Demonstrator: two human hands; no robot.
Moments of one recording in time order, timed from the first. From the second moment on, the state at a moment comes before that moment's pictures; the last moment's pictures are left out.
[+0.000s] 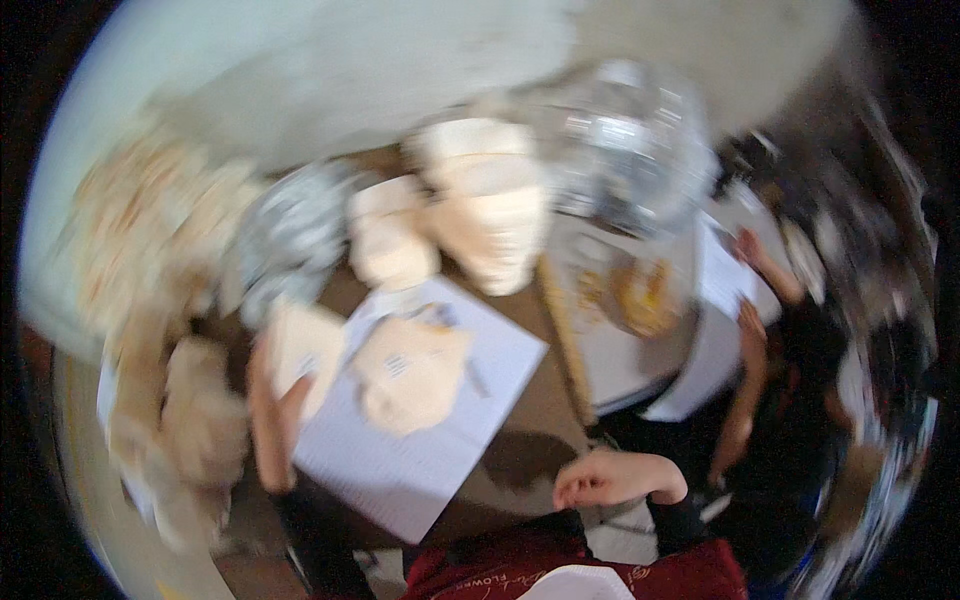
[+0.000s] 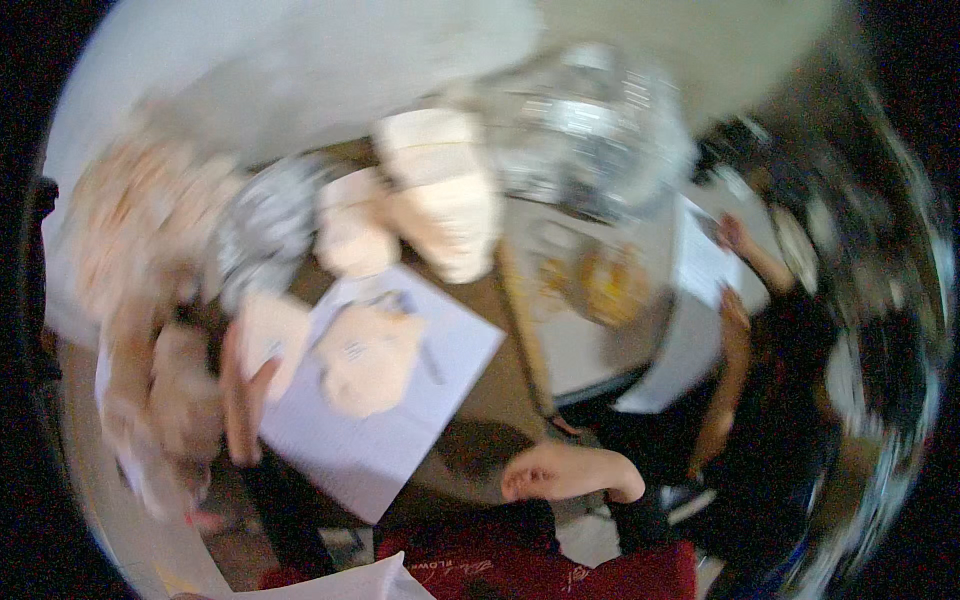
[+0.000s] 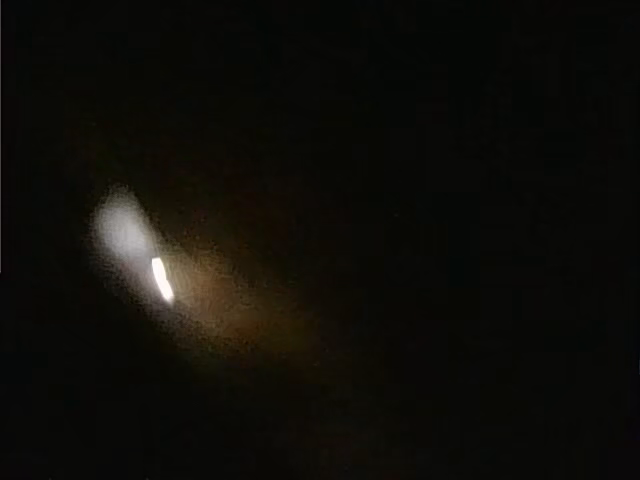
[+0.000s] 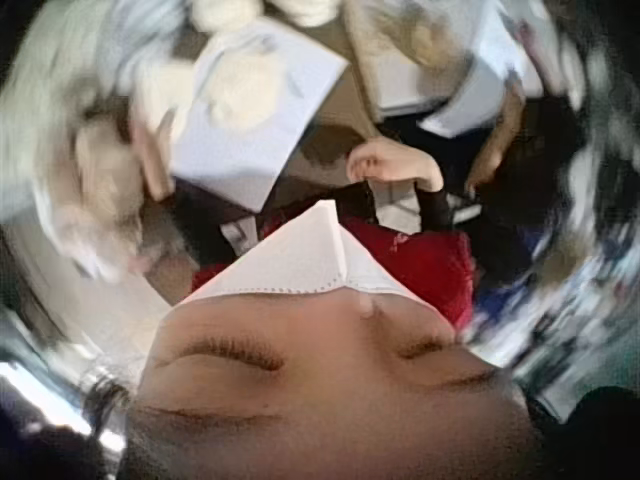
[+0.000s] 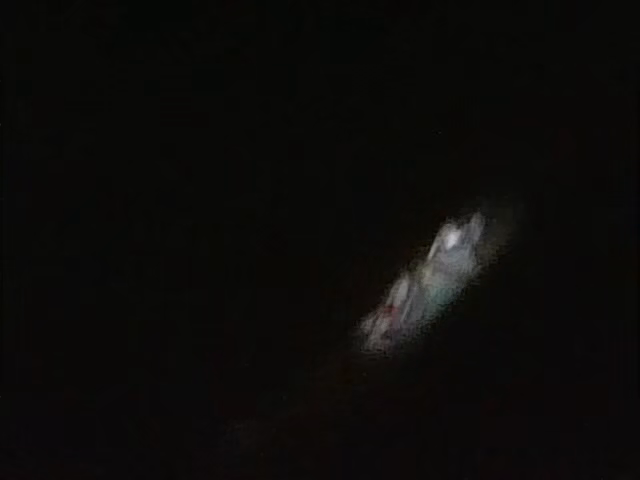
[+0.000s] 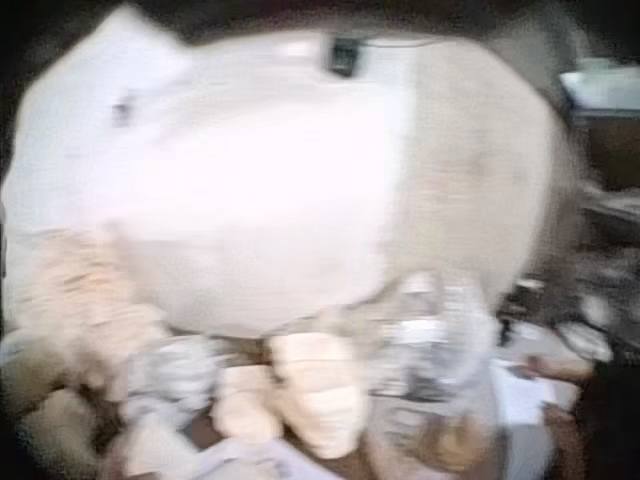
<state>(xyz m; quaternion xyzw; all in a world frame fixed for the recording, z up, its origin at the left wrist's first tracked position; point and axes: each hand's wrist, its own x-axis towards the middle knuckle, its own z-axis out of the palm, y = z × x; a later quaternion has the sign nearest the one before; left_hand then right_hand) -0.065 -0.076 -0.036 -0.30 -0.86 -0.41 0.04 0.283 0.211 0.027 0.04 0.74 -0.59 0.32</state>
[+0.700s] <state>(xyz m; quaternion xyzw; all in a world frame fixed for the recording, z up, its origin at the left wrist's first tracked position) 0.282 -0.036 -0.272 -0.39 -0.69 -0.23 -0.56 0.600 -0.002 -0.257 0.62 0.49 -0.54 0.29</state>
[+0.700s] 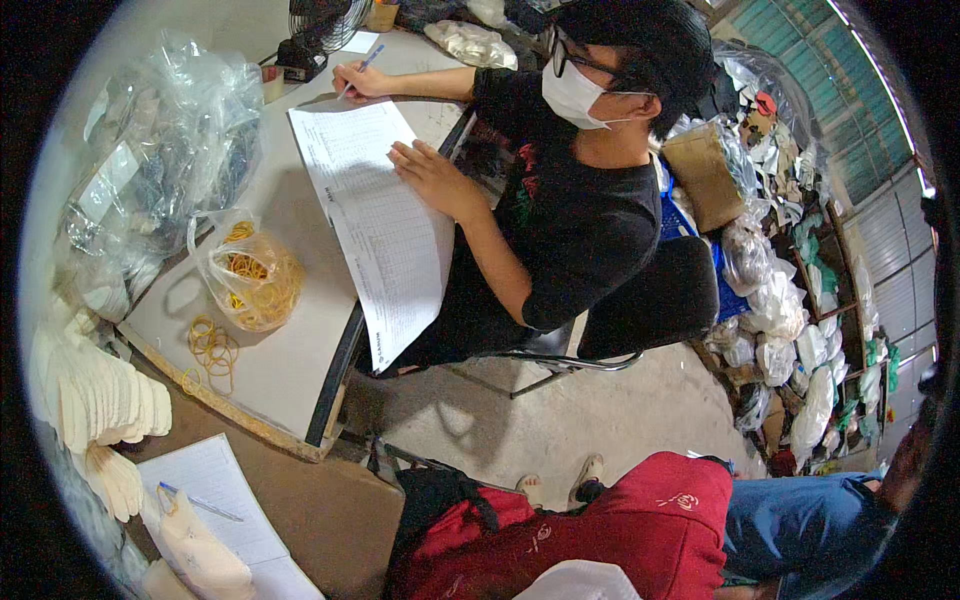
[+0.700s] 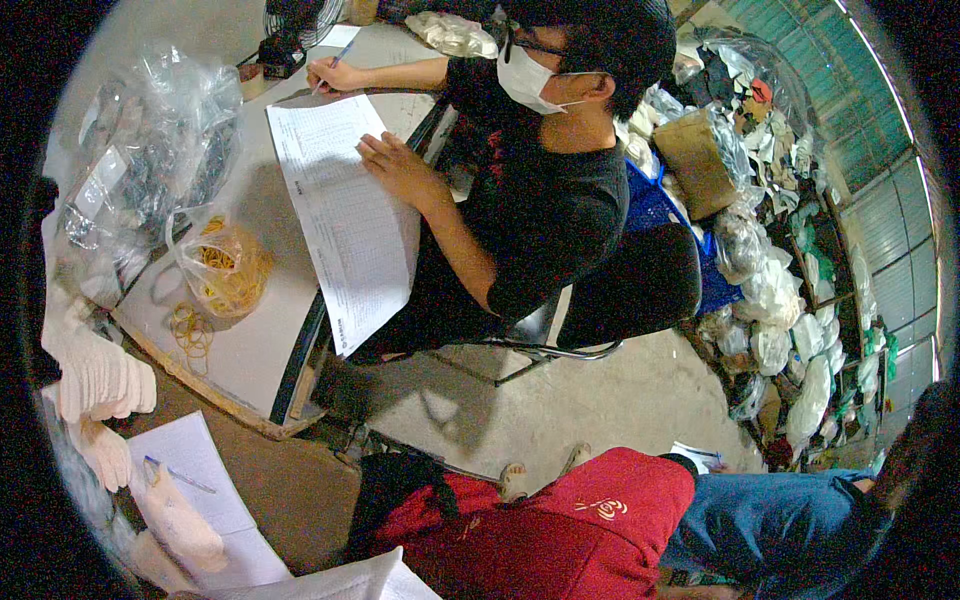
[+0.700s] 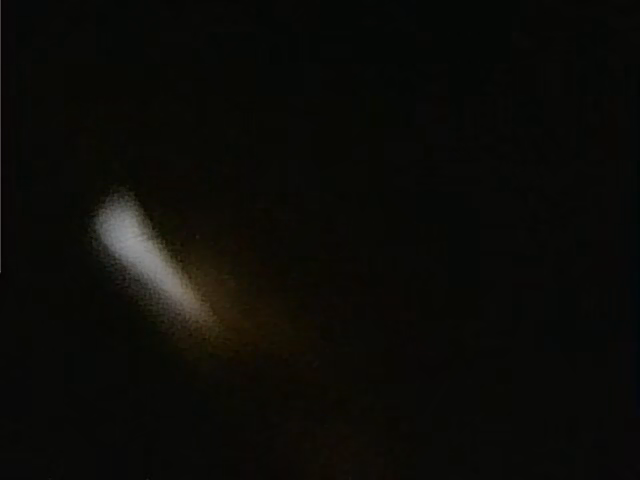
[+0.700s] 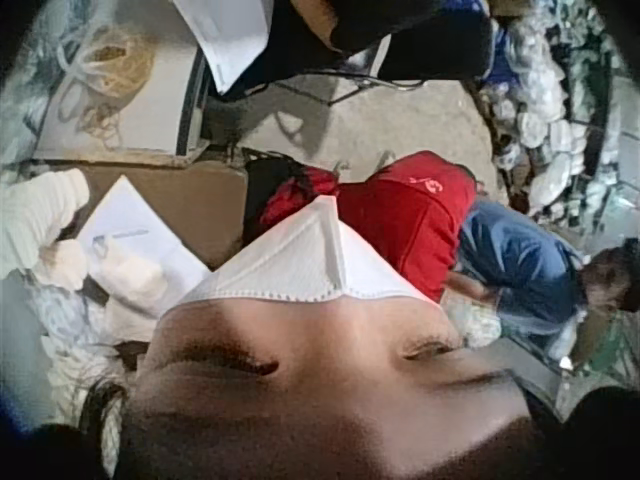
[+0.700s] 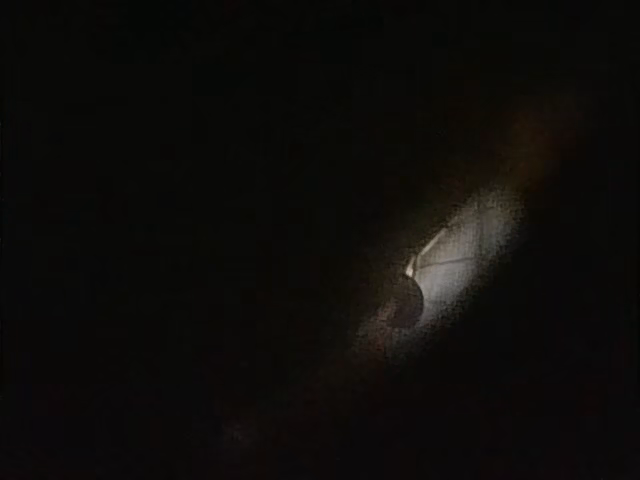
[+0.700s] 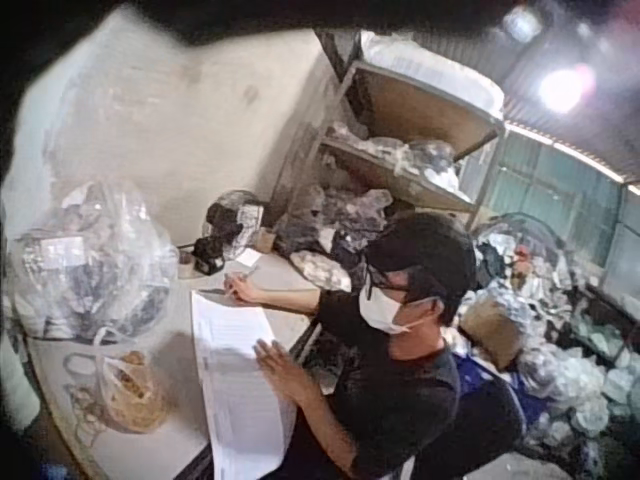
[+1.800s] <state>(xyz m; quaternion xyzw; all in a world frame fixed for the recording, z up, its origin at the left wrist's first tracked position) 0.009 -0.068 -0.012 -0.29 -0.83 -0.47 -0.10 0.308 0.203 -0.005 -0.16 0.65 -0.57 0.48</state>
